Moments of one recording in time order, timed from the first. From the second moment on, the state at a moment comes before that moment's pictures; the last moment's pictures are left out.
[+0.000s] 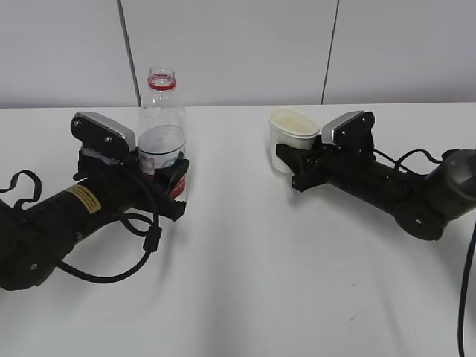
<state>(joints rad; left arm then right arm) -0.41 2.02 -0.67 0.18 -1.11 0.06 0.09 2.34 -1.12 -0.59 -1.11 0.18</state>
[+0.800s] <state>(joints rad) -0.41 2.07 -0.69 0.24 -1.14 0.04 0.09 2.37 -1.12 -0.63 -1.12 0.20</state>
